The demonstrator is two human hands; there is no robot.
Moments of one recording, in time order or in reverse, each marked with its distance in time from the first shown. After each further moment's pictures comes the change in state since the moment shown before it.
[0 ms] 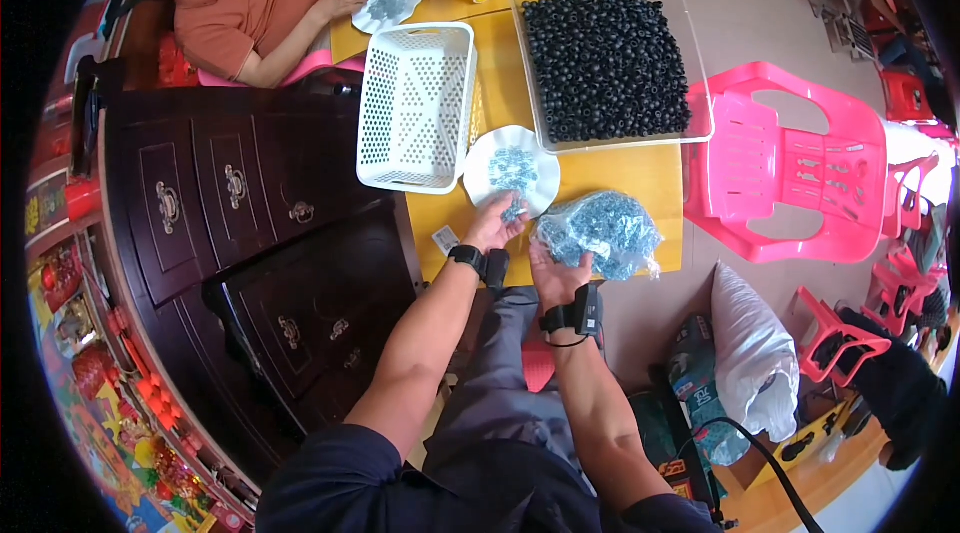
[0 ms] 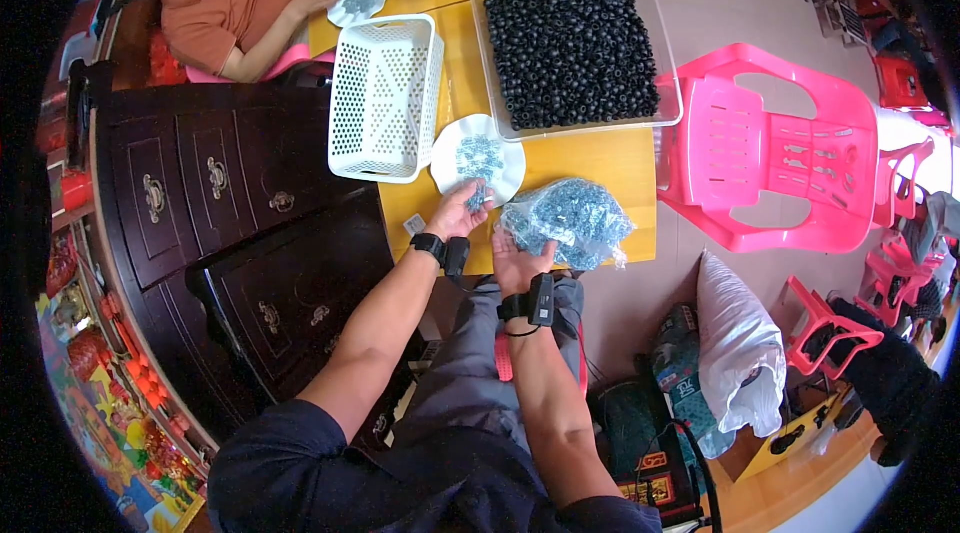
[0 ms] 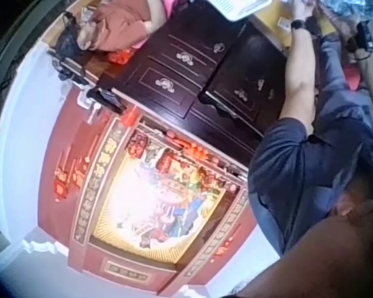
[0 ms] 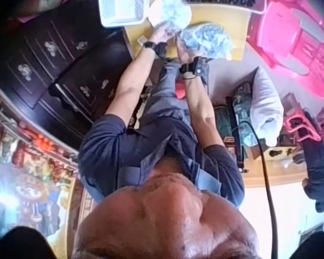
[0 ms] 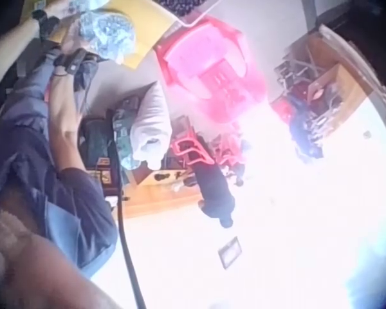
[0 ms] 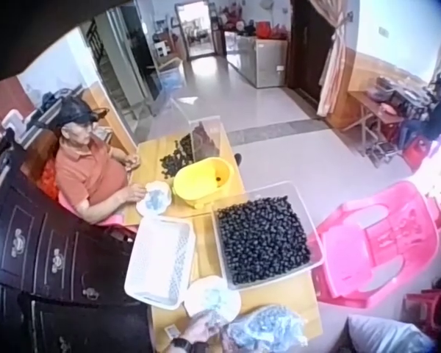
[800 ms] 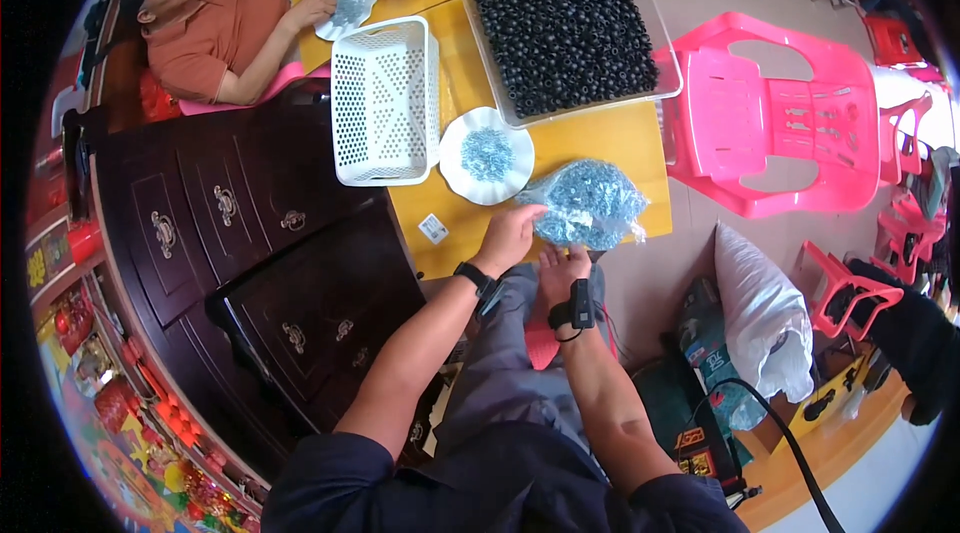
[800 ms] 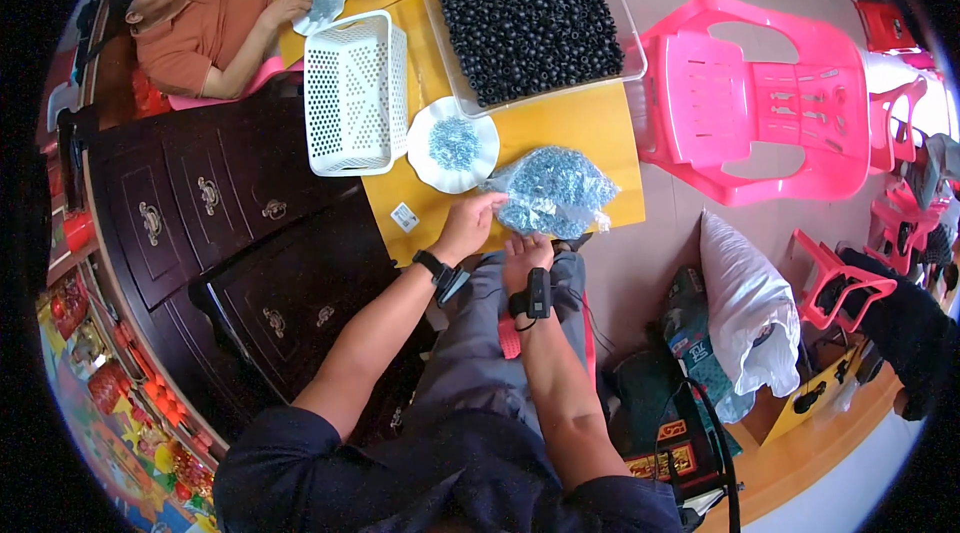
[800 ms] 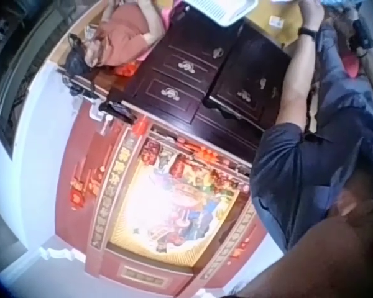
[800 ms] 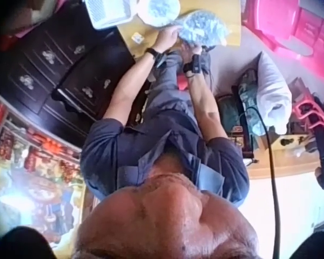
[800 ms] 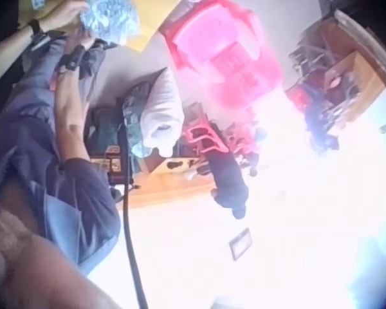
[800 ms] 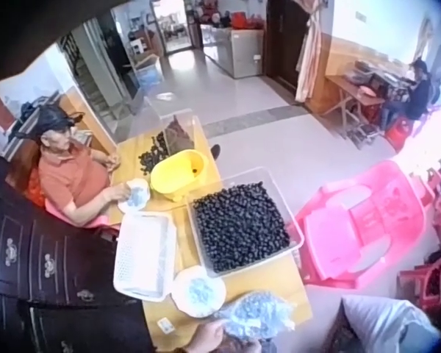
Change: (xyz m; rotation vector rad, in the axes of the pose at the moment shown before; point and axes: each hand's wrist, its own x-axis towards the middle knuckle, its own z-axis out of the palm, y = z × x) left_hand -0.074 -0.035 0.076 1.293 -0.156 0.772; right_hand -0.011 -0.031 -0.051 -0.190 0.237 -0.202
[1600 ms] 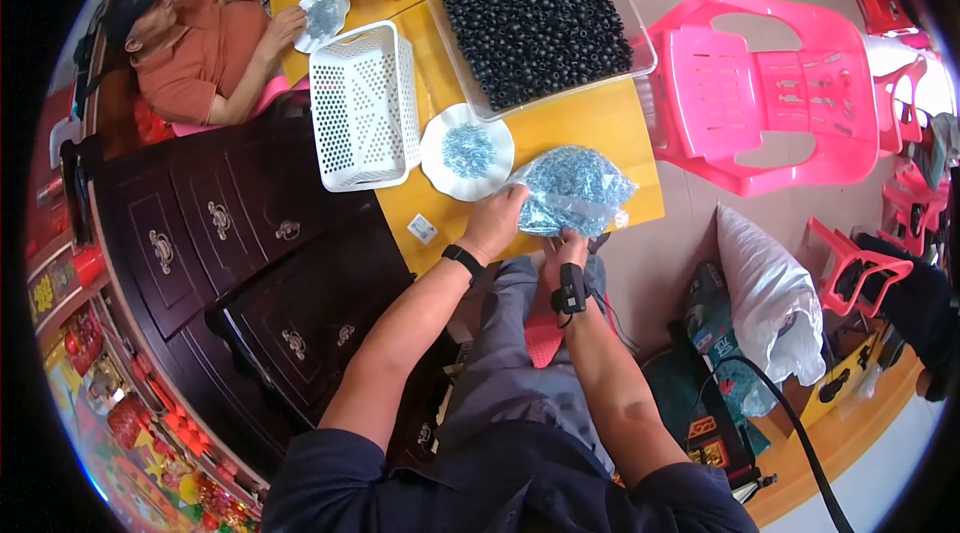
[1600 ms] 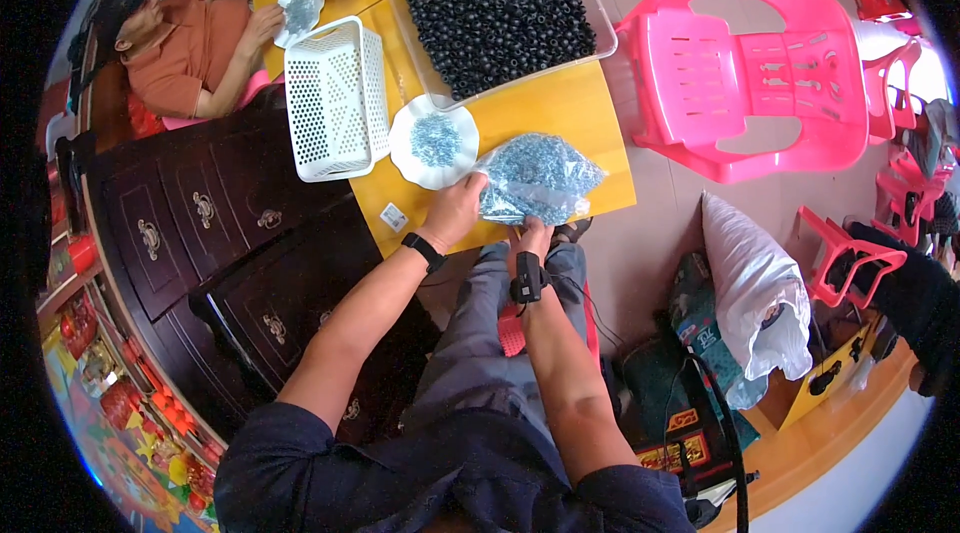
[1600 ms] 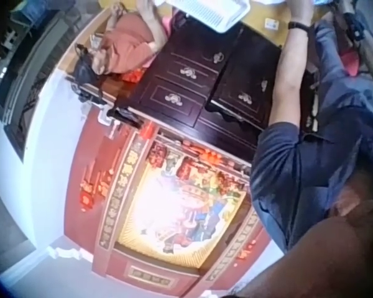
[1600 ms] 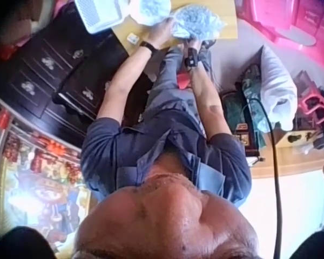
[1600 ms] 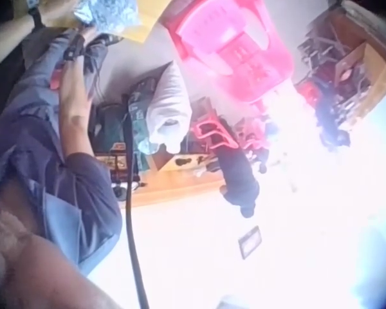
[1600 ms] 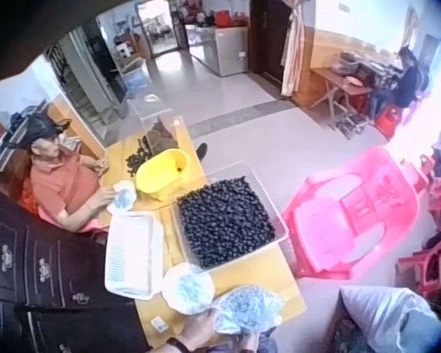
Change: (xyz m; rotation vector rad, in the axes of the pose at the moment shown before) left_hand 0.019 0.002 0.006 0.492 -0.034 0.276; right_hand 0.008 -0.020 0.007 -0.225 0.033 -0.310
